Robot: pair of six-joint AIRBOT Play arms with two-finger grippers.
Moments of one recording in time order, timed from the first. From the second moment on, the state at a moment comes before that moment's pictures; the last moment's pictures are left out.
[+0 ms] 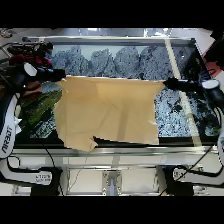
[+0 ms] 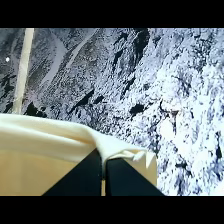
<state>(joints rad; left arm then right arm) 0.04 -1.55 1.40 1.28 -0.74 -1.42 -0.23 -1.44 1.17 -0.71 0.76 0.95</state>
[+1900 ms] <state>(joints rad) 0.21 -0.64 0.59 1.28 -1.14 -1.62 -0.31 -1.16 1.12 -1.19 1.37 1.17</state>
